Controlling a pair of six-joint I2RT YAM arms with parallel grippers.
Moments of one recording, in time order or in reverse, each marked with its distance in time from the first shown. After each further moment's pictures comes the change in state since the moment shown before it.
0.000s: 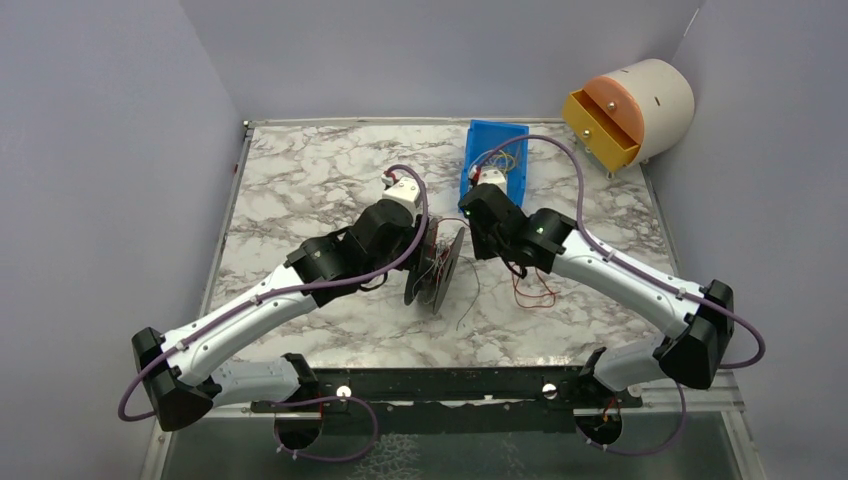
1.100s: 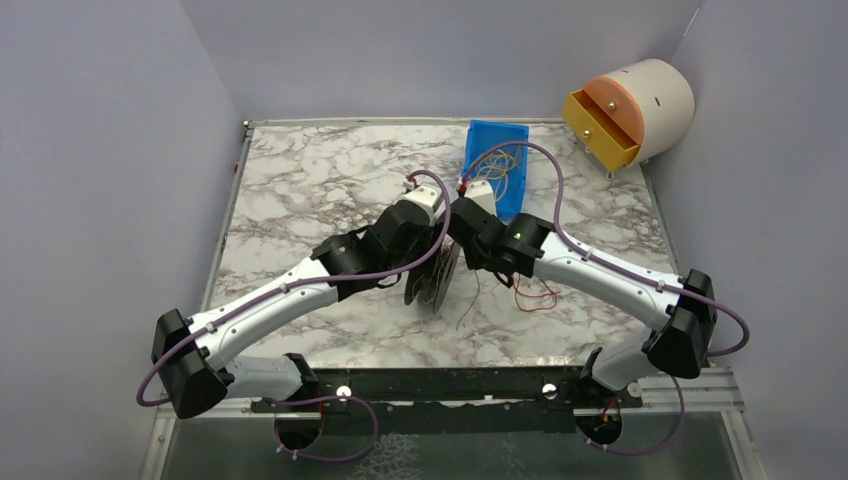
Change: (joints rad) left arm 0.006 0.089 -0.043 0.108 0.060 0.043; right arm 0.100 0.091 0.058 -0.116 0.138 0.092
